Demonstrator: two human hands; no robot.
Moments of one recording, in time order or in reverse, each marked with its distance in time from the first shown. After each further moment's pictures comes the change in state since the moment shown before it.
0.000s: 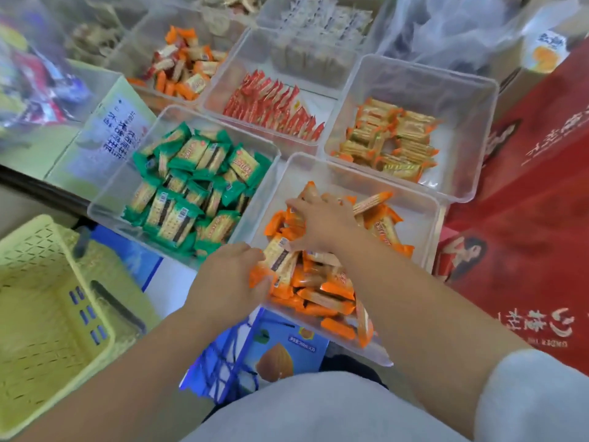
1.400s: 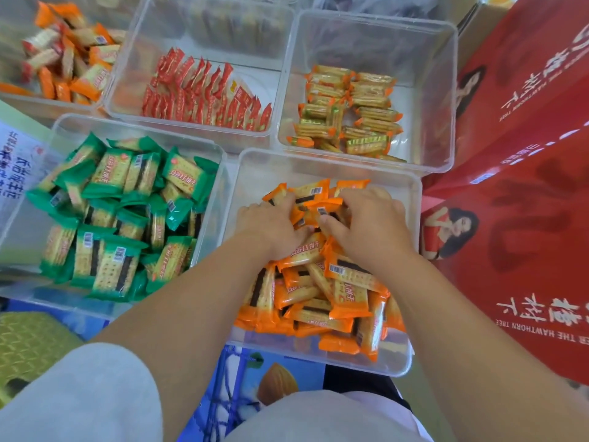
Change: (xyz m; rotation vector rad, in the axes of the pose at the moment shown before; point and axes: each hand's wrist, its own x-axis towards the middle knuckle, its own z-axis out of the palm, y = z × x) left_hand 0.184 0.033 0.079 0.325 -0.375 0.032; right_hand -0.062 0.055 0.004 0.364 0.450 0.370
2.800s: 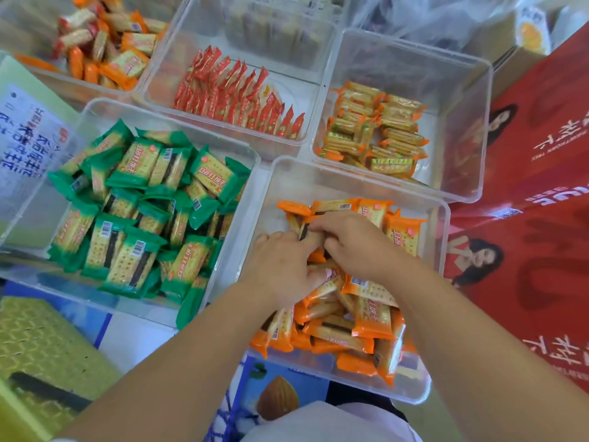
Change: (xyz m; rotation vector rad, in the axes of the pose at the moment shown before) left_hand -0.058 -0.019 0.016 -0.227 0.163 0.198; right_hand 0.032 -0.029 0.028 0.114 -0.368 -0.310
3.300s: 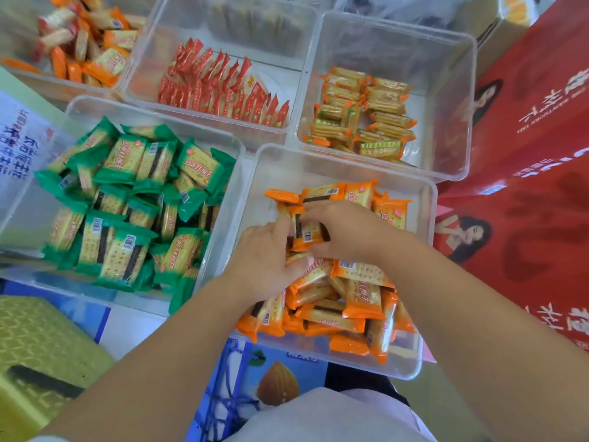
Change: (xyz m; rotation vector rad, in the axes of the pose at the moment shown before) left_hand -0.014 -0.007 -0.001 -0.164 0.006 -0.038; right_hand -0.004 0.002 -0.007 -0.269 -0.104 -0.099
